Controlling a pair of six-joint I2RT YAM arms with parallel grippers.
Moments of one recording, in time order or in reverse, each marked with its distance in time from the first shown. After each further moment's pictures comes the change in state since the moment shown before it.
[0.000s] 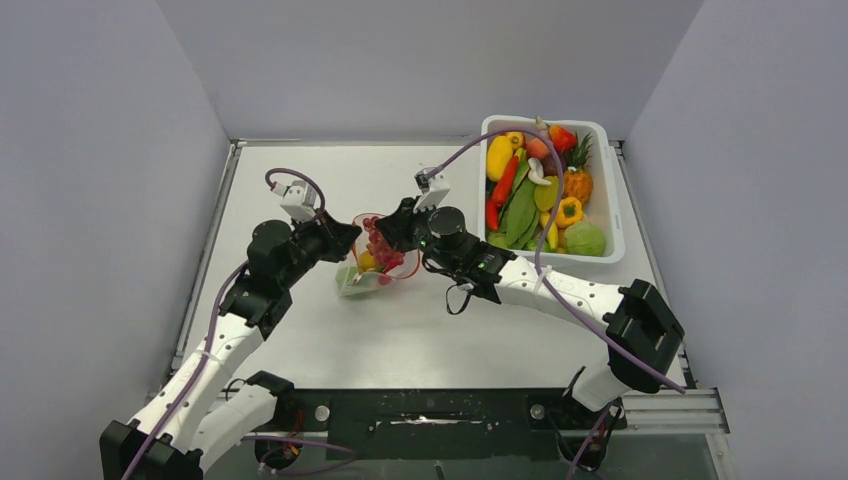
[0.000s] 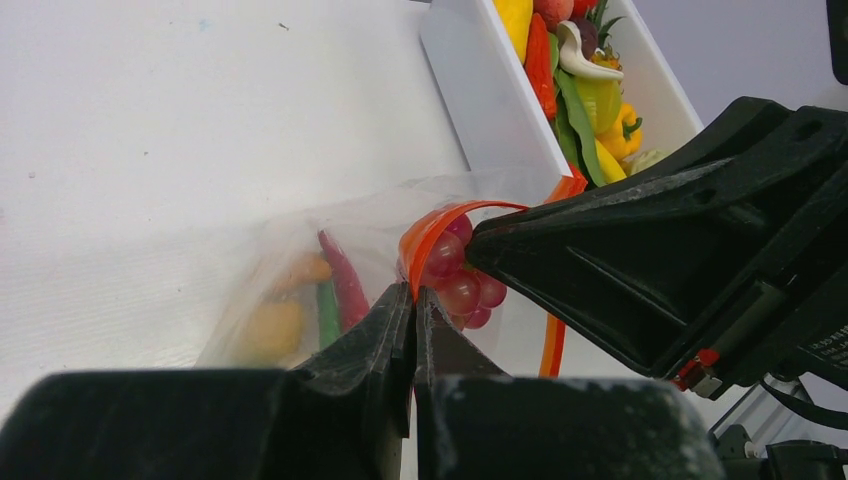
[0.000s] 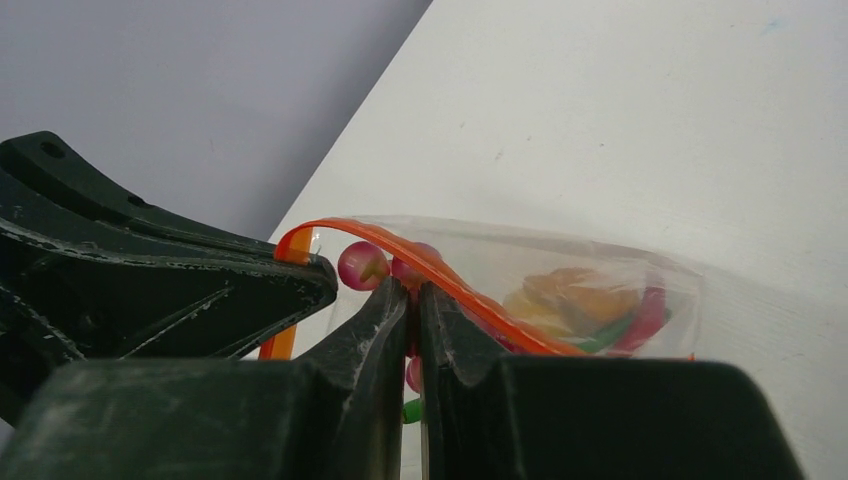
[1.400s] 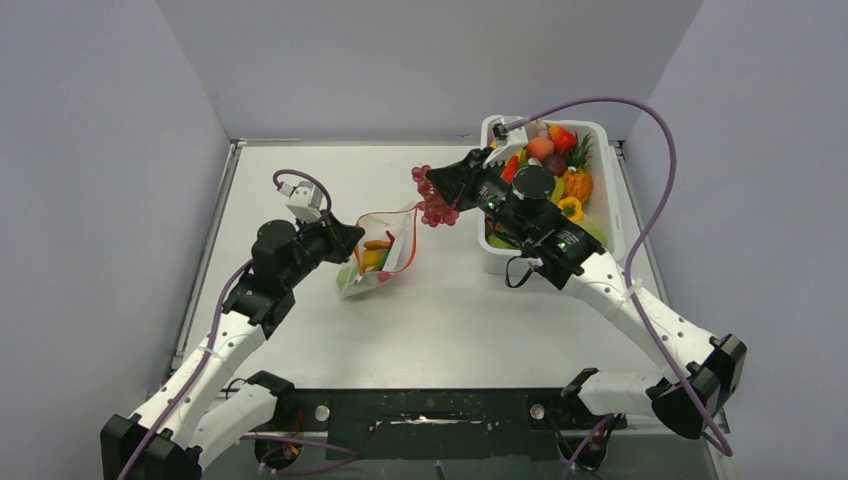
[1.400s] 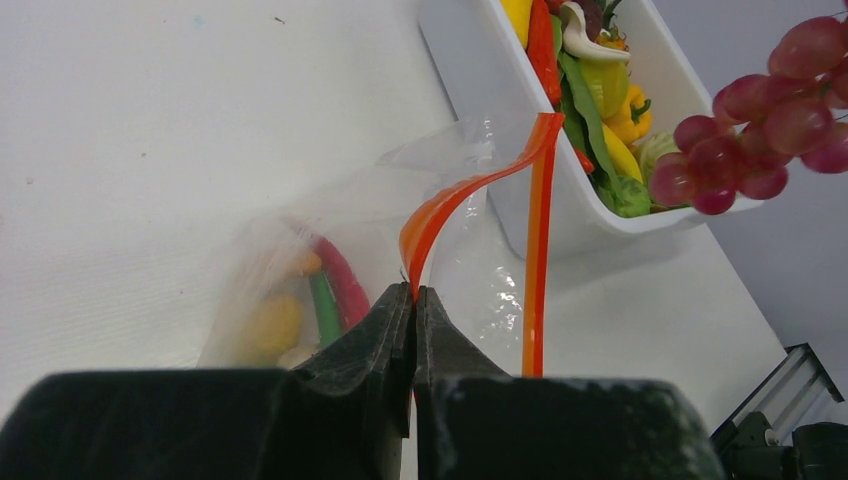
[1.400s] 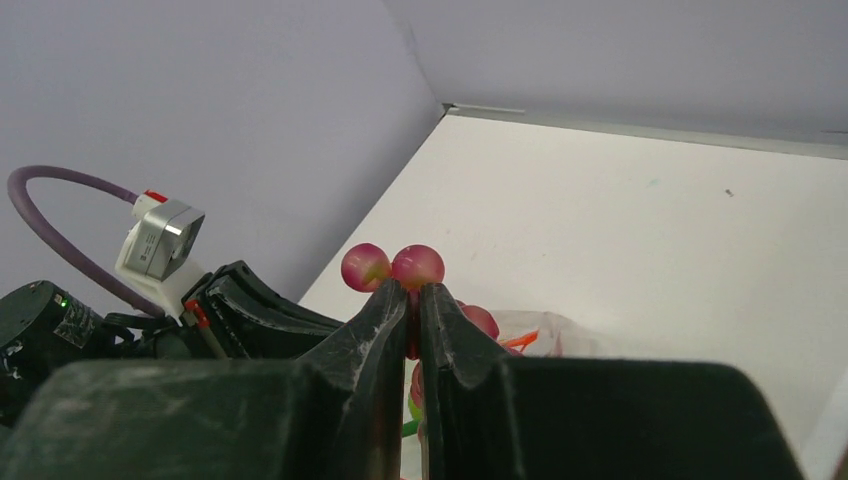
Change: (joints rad) left arm -0.019 0.013 -0.006 0.009 -0.003 0.044; right arm -0.231 -0.314 0.147 -0.306 -0.157 -0.072
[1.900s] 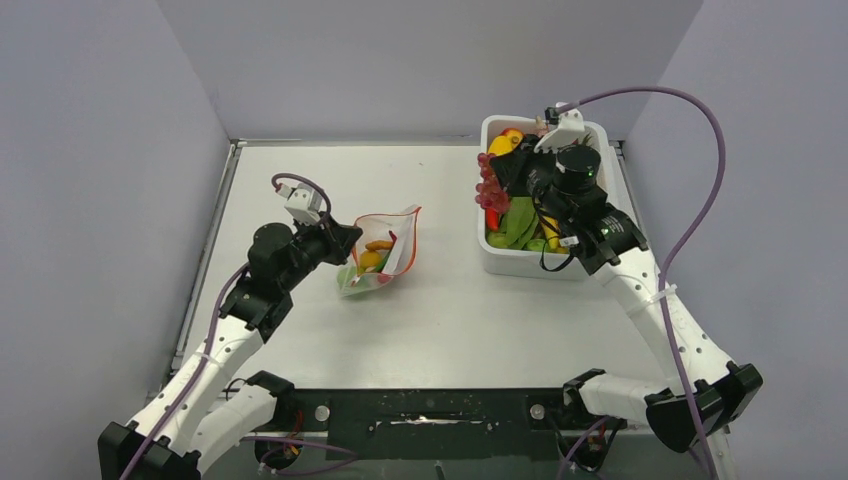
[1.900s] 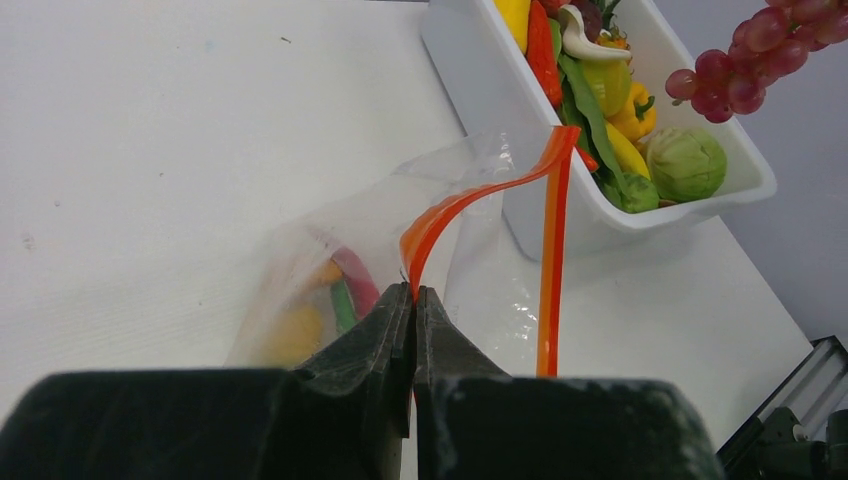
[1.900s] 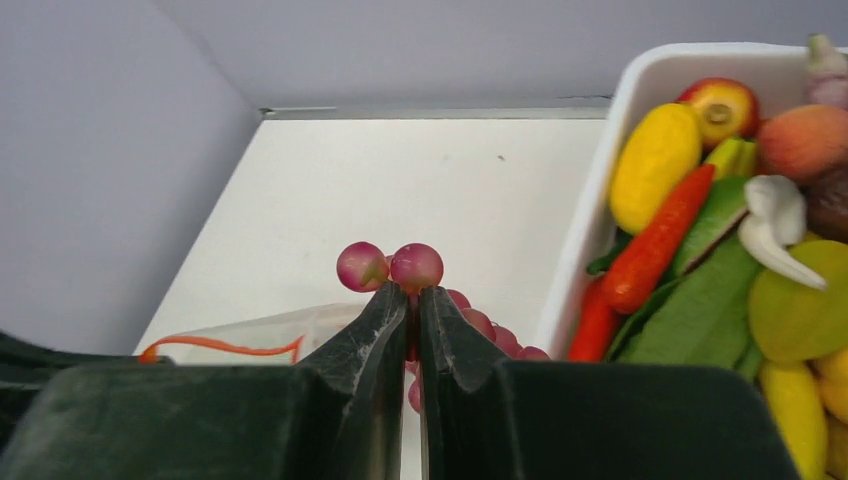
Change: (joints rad) left arm 0.000 -0.034 -0.006 -0.002 -0.001 0.055; right arm -0.265 -0.029 0.078 -0.302 0.047 -0.096
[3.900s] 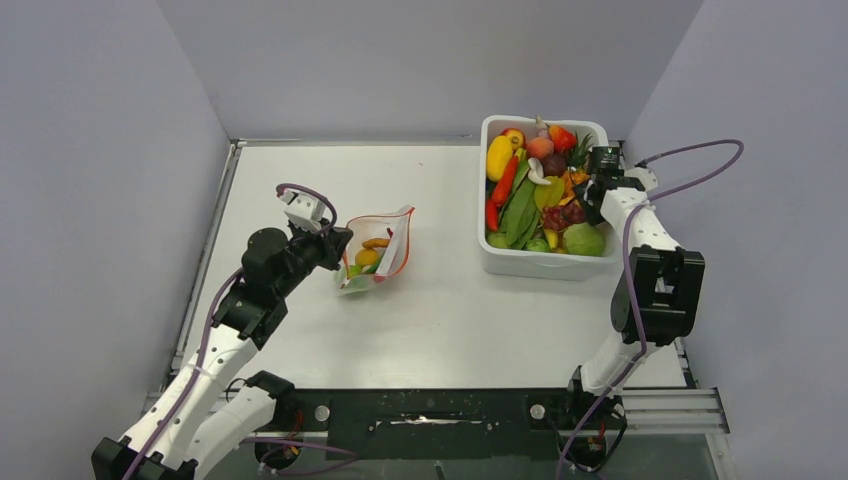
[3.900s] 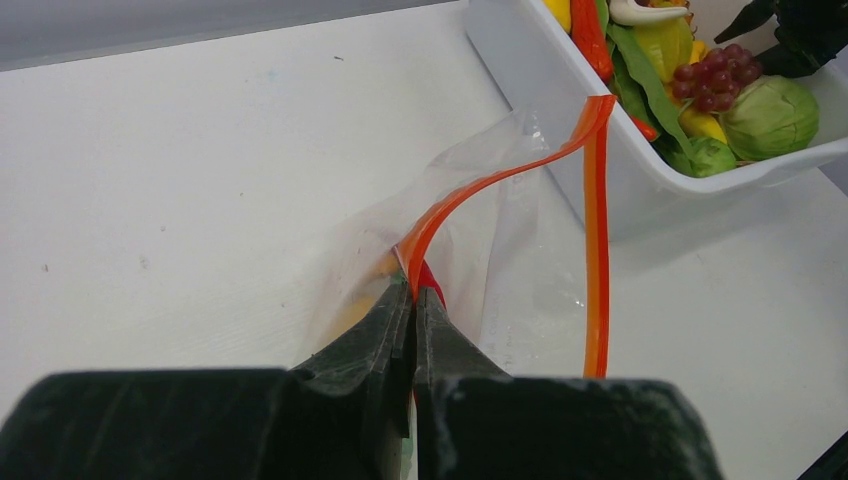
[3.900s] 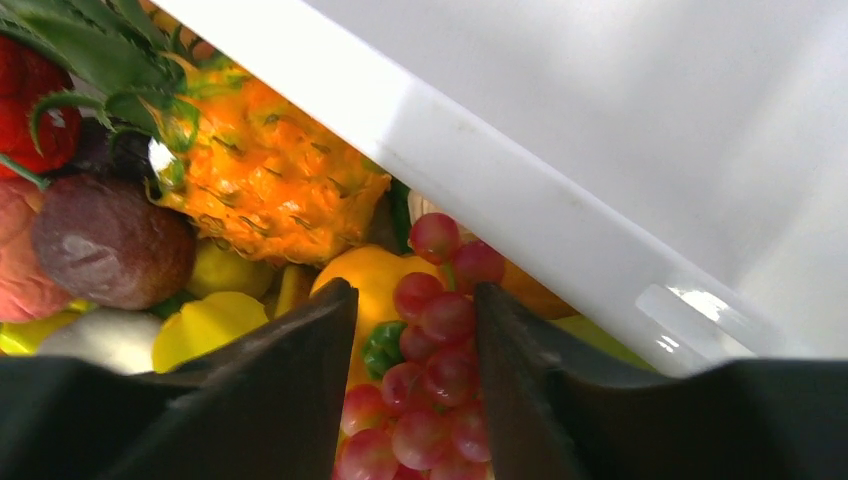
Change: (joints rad) left arm -0.009 -0.056 0.008 -0.074 -0.045 0.190; right arm -0.509 0.539 0.030 -0.229 0.347 0.615
